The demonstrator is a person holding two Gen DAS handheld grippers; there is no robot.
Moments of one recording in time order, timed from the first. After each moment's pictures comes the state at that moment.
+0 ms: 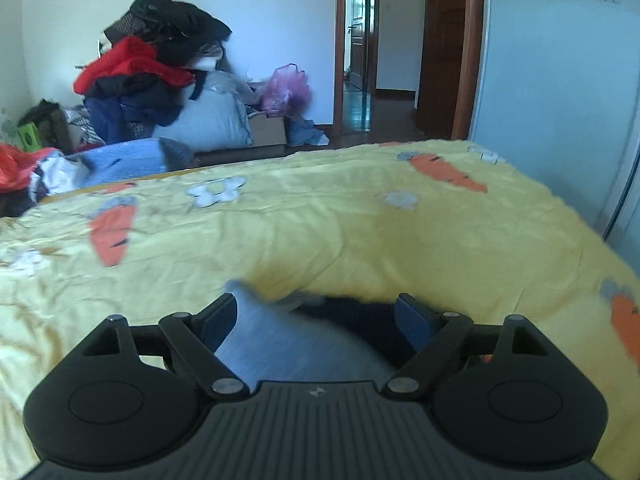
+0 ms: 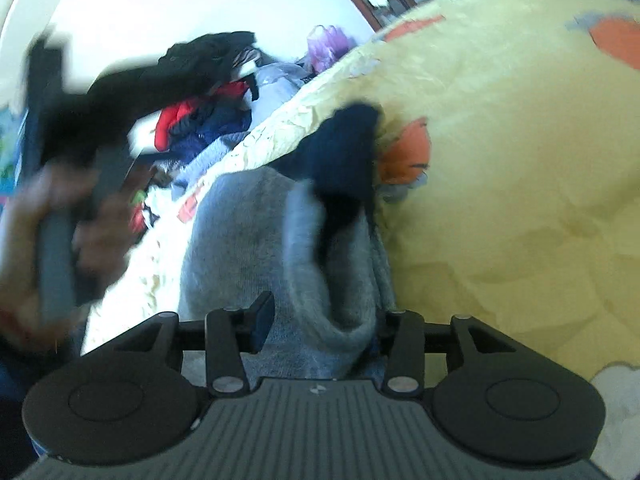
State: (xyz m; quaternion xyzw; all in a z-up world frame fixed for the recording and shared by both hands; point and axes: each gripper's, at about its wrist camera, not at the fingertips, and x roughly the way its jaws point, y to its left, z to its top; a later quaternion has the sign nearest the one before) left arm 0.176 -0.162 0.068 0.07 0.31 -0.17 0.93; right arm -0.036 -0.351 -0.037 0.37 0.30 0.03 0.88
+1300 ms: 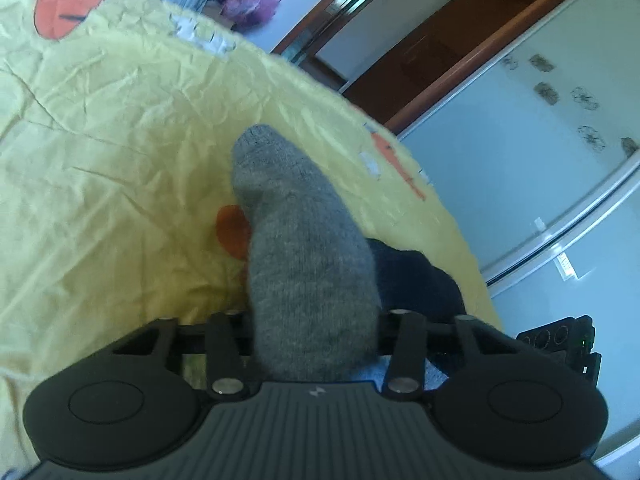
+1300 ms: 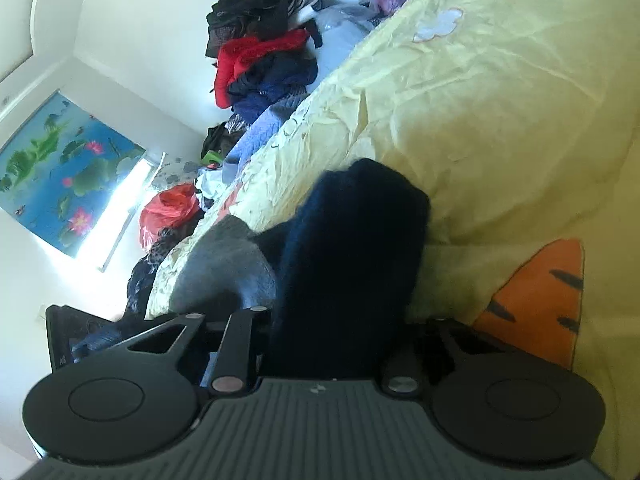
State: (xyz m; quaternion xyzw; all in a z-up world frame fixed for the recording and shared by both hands) left arm 0.252 -0.053 -0.043 -0.24 0.41 -0.33 0.81; right arm 0.158 -0.405 -0.052 0.38 0.33 0.19 0.84
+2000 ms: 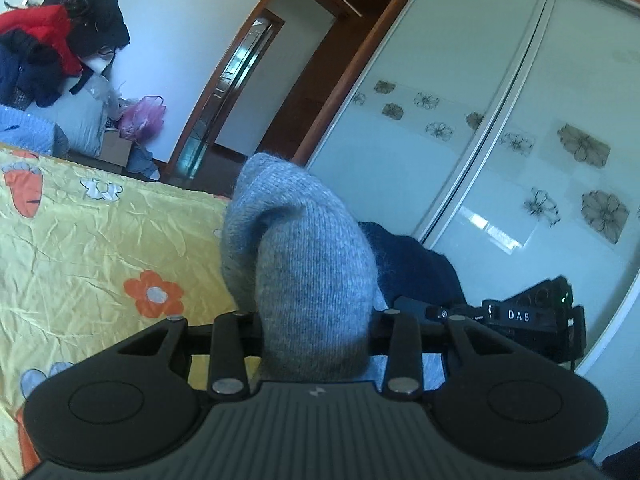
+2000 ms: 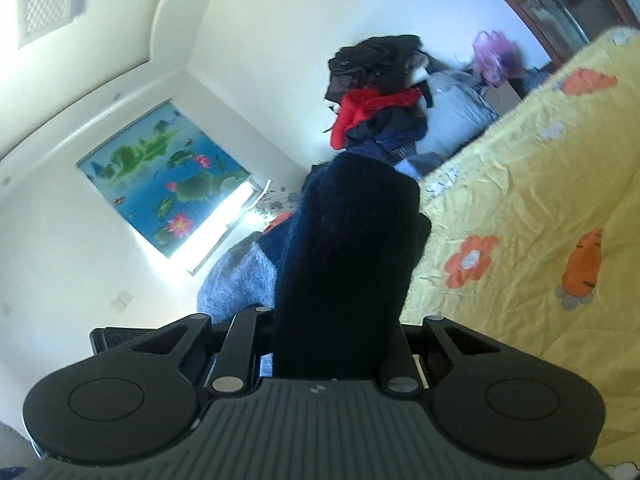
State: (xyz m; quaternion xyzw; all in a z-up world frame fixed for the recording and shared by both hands) left arm 0.048 -0.002 0.118 -0.16 0.25 -0.43 0.85; right arm -0.034 -0.384 0.113 0.36 0.22 0.29 0.86
